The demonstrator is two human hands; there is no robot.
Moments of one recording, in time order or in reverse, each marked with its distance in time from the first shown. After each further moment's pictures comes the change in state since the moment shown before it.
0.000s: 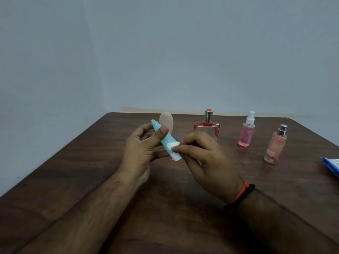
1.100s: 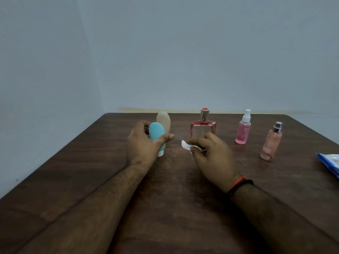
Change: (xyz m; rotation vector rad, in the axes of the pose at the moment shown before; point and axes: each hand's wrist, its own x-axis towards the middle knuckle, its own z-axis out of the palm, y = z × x) left_hand 0.050 -0.037 -0.006 0.967 0.286 0.397; right_hand -0.006 0.029 0.009 -0.021 -0.066 0.495
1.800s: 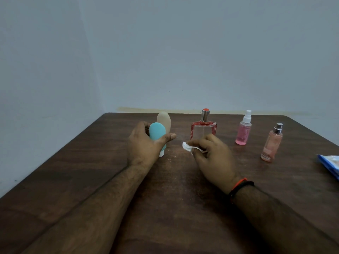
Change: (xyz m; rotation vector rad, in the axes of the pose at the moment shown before) left_hand 0.002 -0.003 0.003 0.007 -0.016 0.003; right_hand 0.000 -0.001 0.001 -0.006 -0.006 0.030
